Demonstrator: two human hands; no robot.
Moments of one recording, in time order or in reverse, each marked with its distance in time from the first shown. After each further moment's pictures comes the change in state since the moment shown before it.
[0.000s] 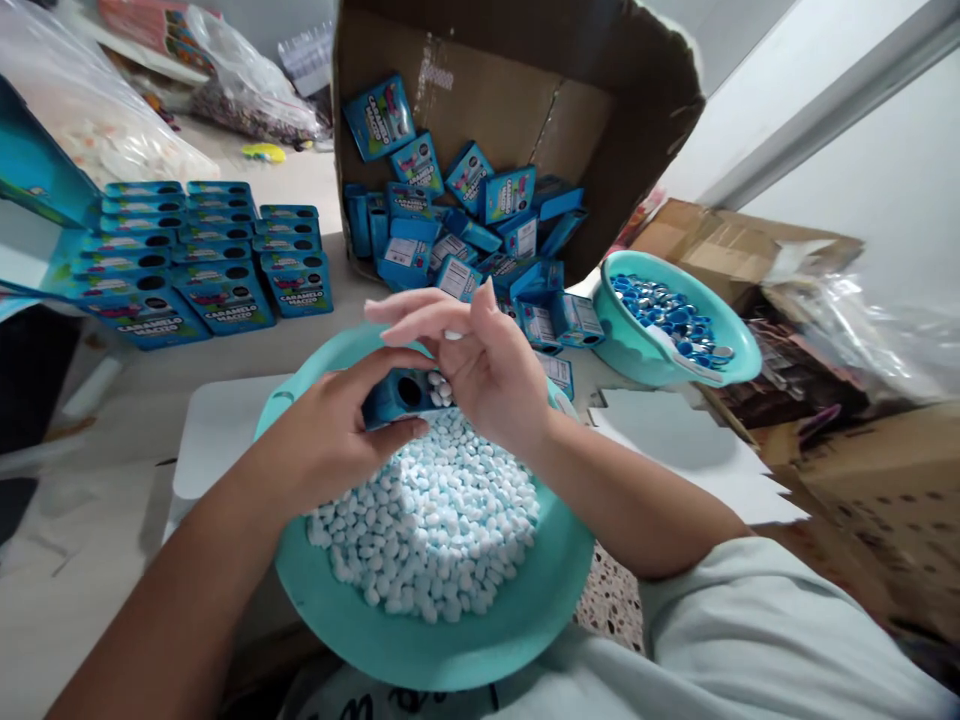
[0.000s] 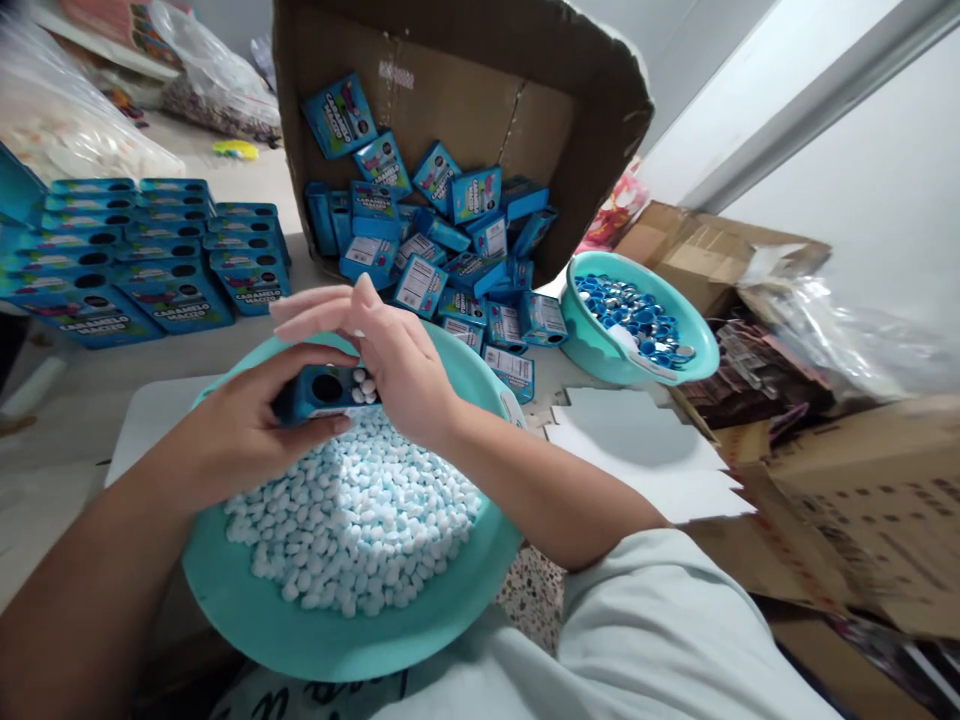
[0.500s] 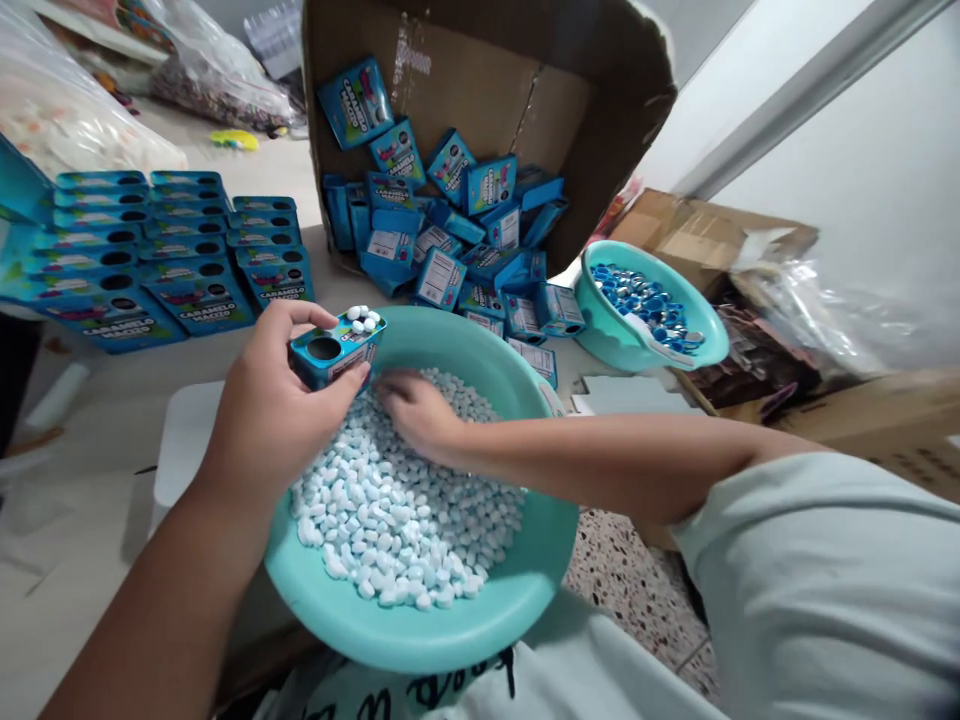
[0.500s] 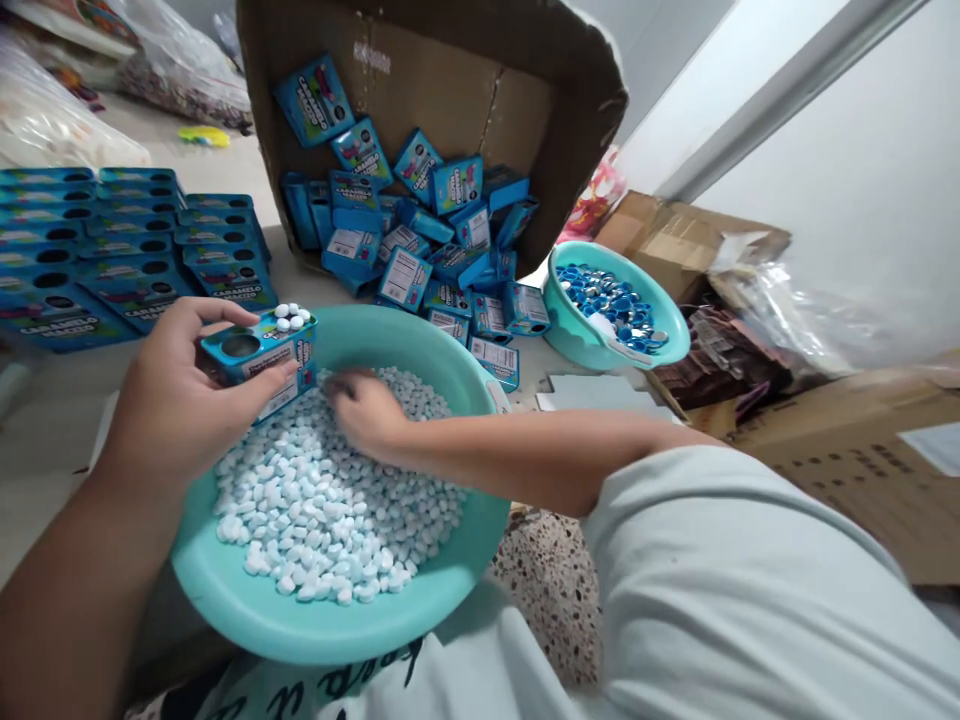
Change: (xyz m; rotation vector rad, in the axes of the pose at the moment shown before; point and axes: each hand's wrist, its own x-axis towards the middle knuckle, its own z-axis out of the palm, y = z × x) left_hand 0.002 0.001 -0.004 -0.027 0.343 -0.315; right_hand -0.013 0.100 -0.002 -0.514 0.140 0.491
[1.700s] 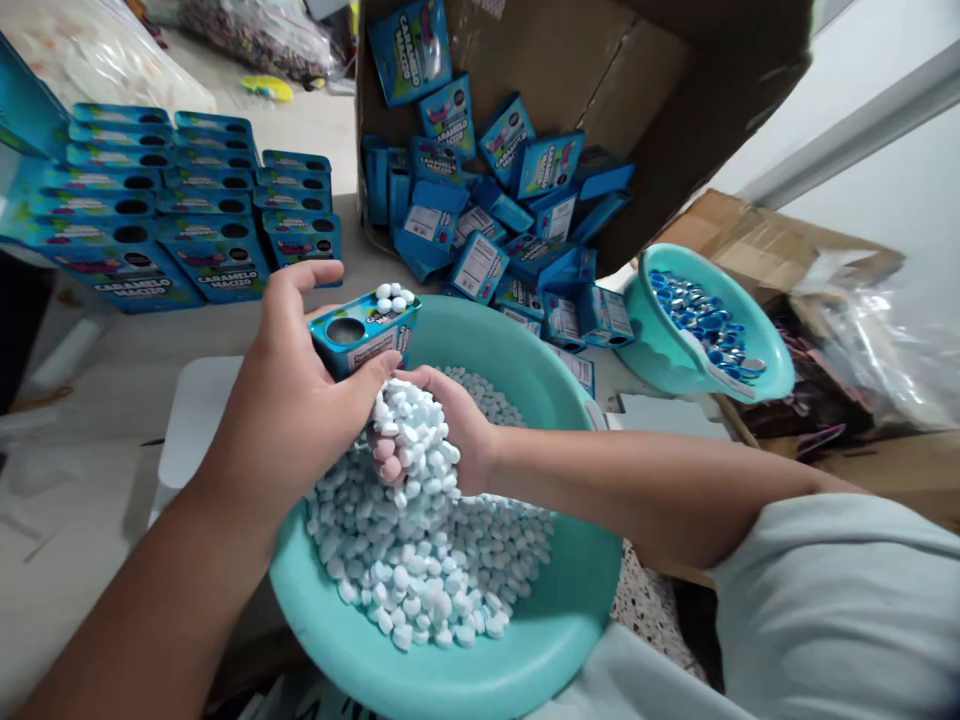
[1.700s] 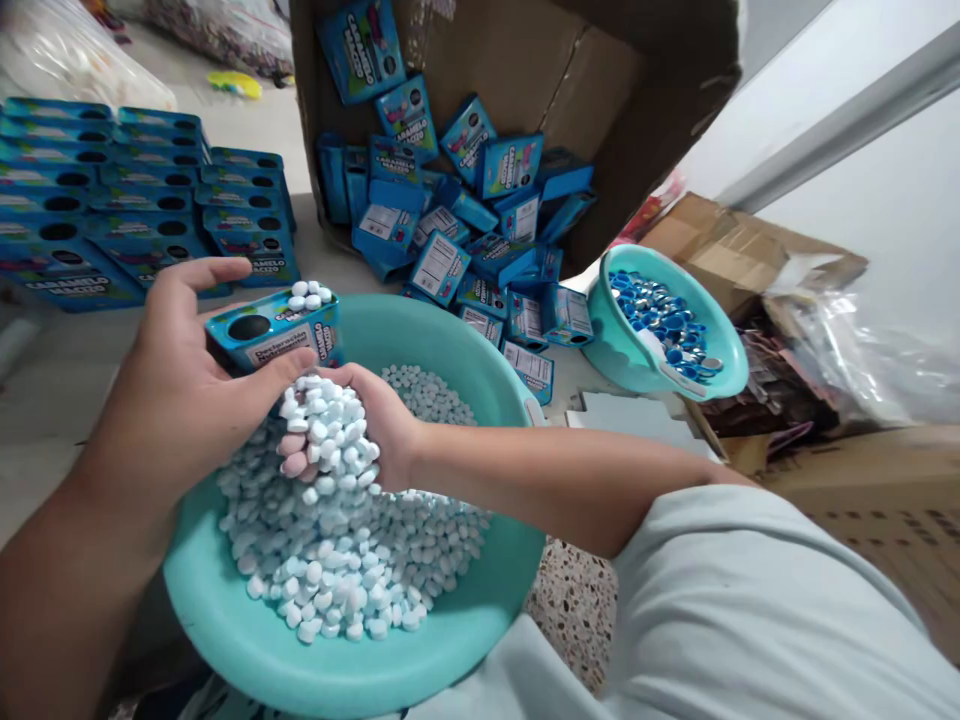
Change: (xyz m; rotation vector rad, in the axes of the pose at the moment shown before) left_hand 0.003 -0.004 0.001 -0.012 0.020 -0.049; right_hand -0.012 -0.034 -0.005 1.102 -0.764 0.744
